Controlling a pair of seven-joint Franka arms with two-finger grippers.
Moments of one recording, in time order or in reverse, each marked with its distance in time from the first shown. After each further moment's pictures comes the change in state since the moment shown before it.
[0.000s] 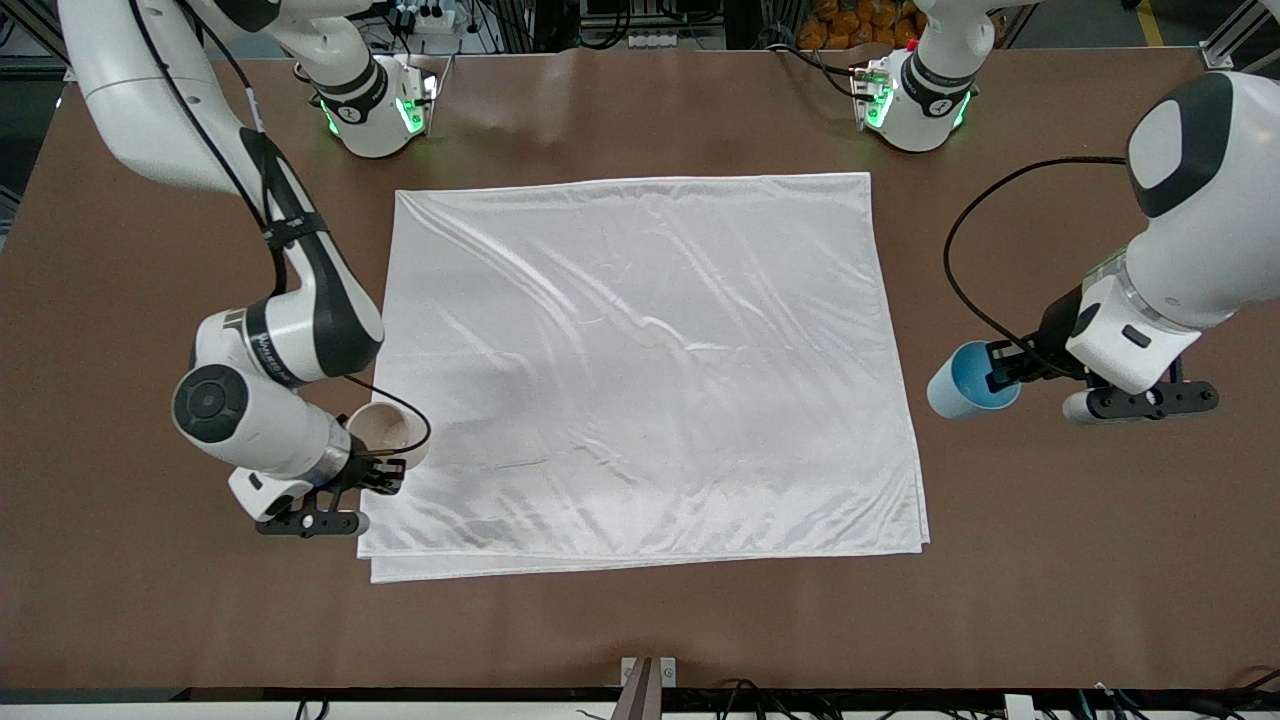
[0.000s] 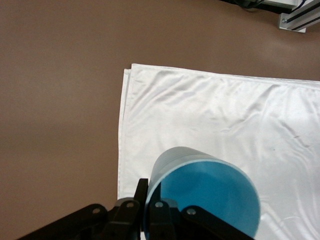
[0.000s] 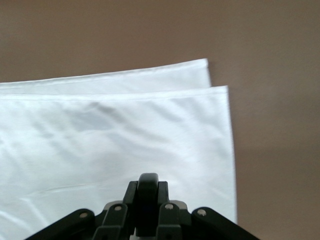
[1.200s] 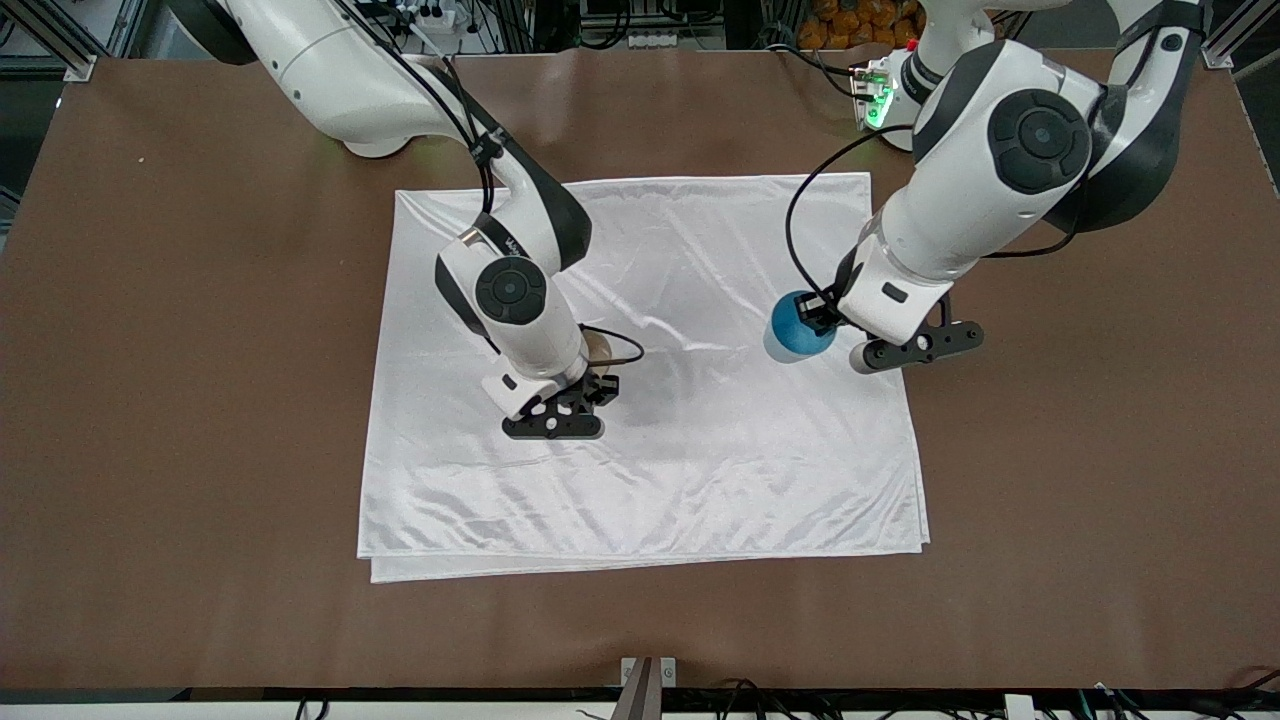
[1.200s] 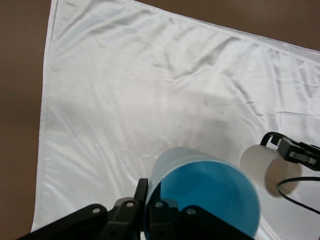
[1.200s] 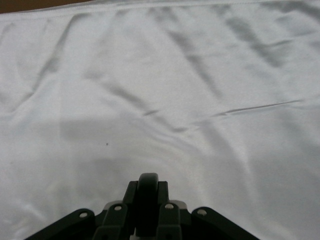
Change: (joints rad) left arm -0.242 0.047 -0.059 0.021 -0.001 -0.040 -0.426; right arm 0.392 0.027 -0.006 -0.004 -0.003 0.066 0.386
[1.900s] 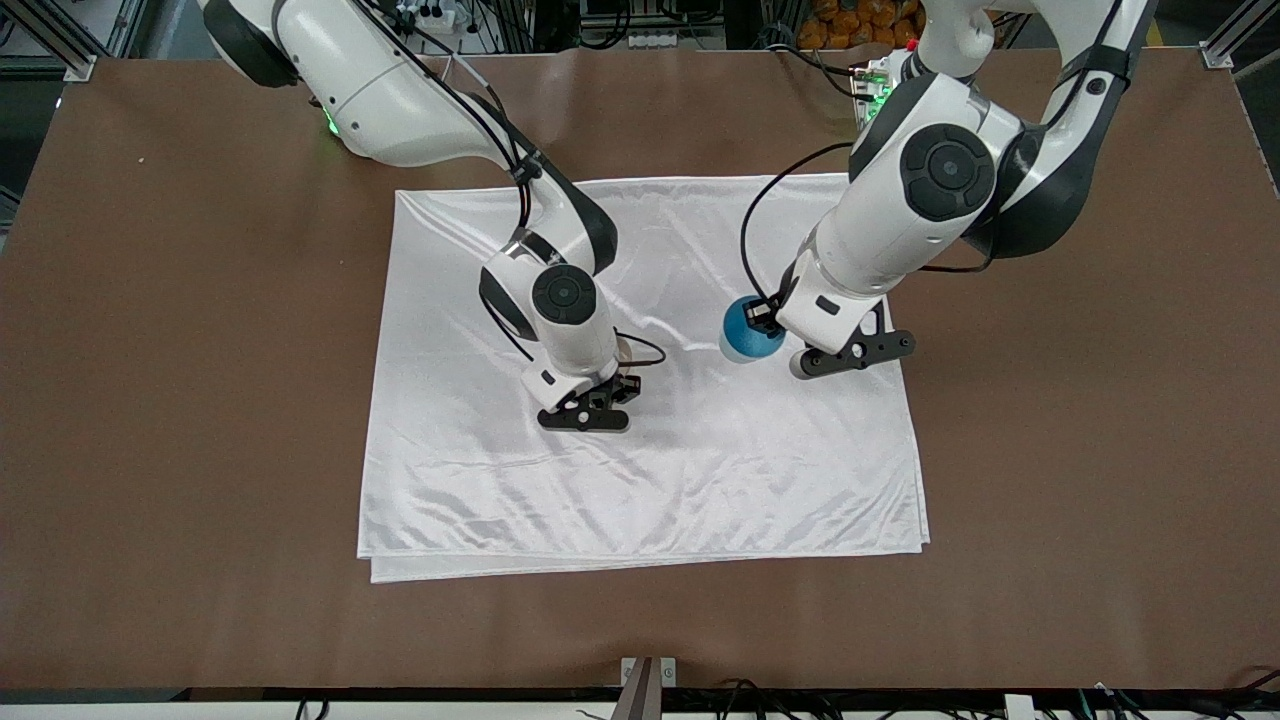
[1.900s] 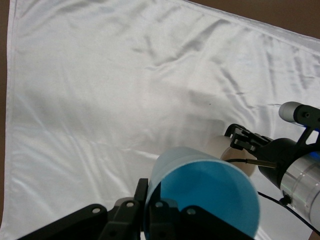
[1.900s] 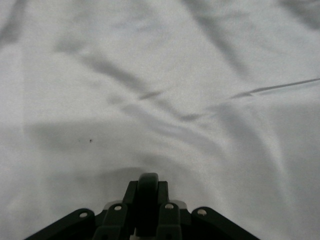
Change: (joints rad) left arm -0.071 0.066 0.002 0.006 0.000 0.060 -0.073; right arm 0.062 0.101 -0.029 -0.007 -0.082 0.078 0.116
